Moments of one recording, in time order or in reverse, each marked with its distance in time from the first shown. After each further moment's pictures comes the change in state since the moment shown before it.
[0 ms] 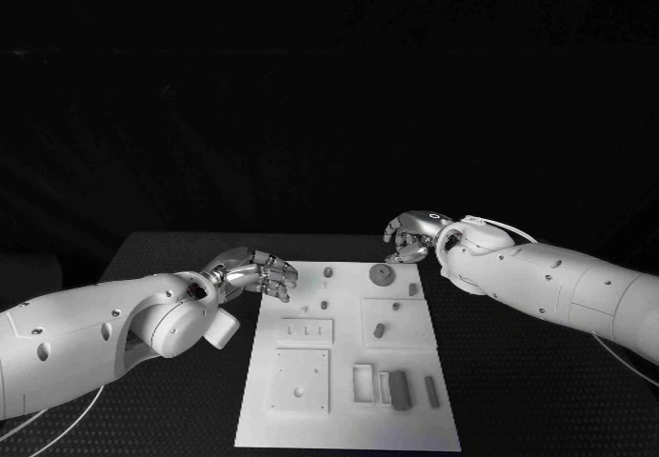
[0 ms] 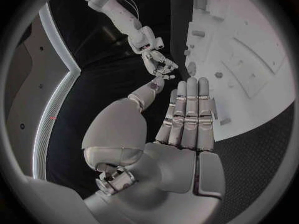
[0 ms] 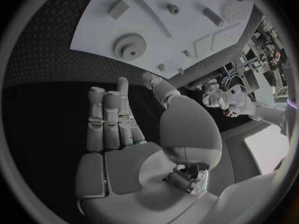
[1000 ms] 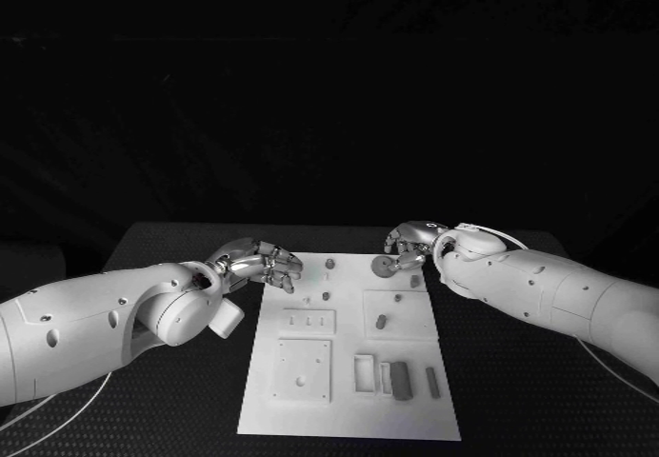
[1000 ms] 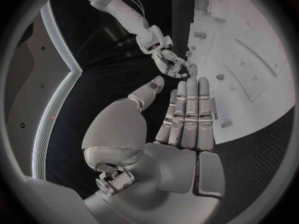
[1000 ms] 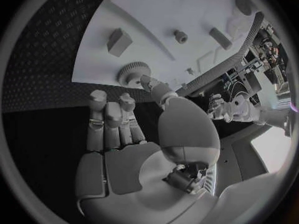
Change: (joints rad) left arm 0.000 0.009 0.000 -0.007 0.000 0.017 0.008; left_hand 0.000 0.000 0.000 0.000 0.000 0.000 0.000 0.000 0.000 0.000 0.000 -0.004 0.002 0.000 0.000 0.000 0.002 0.000 0.000 0.000 0.000 0.001; right arm -0.062 0.071 -0.001 -0.118 -0.018 0.045 0.016; right_hand -0.005 0.041 0.015 -0.001 0.000 0.042 -0.044 0.035 0.019 -0.123 -0.003 0.586 0.461 -0.030 -0.001 0.267 0.154 -0.002 -0.024 -0.023 0.166 0.000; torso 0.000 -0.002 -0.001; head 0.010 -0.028
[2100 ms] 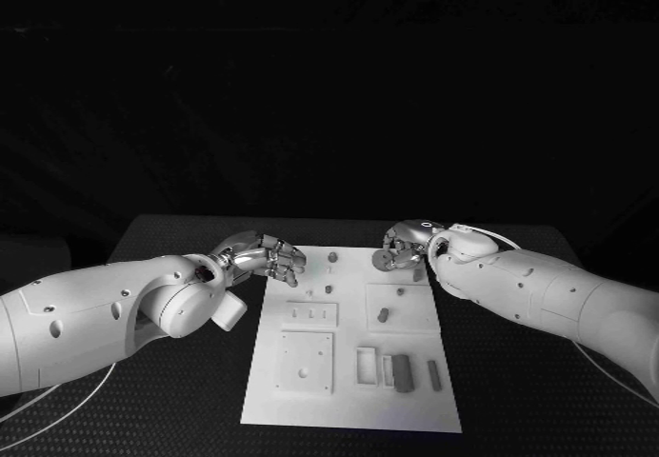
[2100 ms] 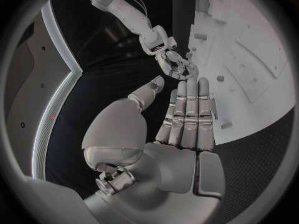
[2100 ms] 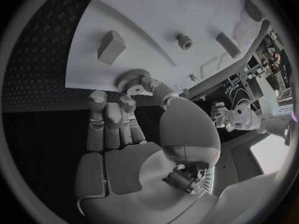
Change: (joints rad) left arm 0.000 -0.006 0.000 0.011 0.000 0.002 -0.003; left_hand 0.000 0.000 0.000 0.000 0.000 0.000 0.000 0.000 0.001 -0.003 0.004 0.000 0.002 0.000 0.000 -0.005 0.003 0.000 -0.004 0.004 -0.004 0.001; right arm -0.025 0.043 -0.003 -0.031 -0.055 -0.029 -0.033; right_hand -0.028 0.008 0.002 -0.007 0.000 0.006 -0.006 0.011 0.018 -0.006 -0.007 0.040 -0.030 0.012 -0.012 0.020 0.010 0.000 0.001 -0.008 0.023 0.000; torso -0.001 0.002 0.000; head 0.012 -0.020
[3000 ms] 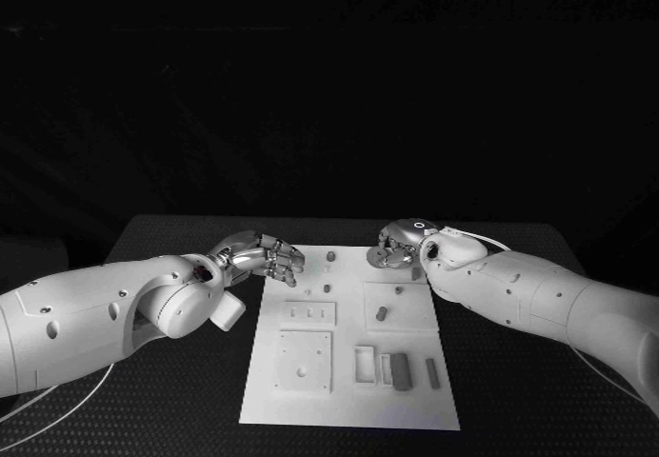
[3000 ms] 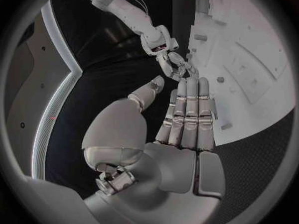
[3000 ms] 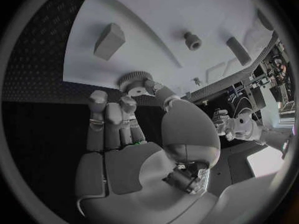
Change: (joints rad) left arm 0.000 0.000 0.000 0.003 -0.001 0.000 -0.002; left_hand 0.000 0.000 0.000 0.000 0.000 0.000 0.000 0.000 0.001 0.000 0.000 -0.004 0.003 0.000 0.000 0.000 0.003 0.000 0.000 0.000 0.000 0.001; right arm -0.013 0.022 -0.012 0.005 -0.084 -0.071 -0.068; right_hand -0.014 -0.006 0.008 0.020 0.000 0.005 -0.005 0.010 0.017 0.007 -0.014 0.016 -0.020 0.013 -0.013 0.004 0.011 -0.001 0.007 -0.004 0.006 0.000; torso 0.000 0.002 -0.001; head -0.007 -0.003
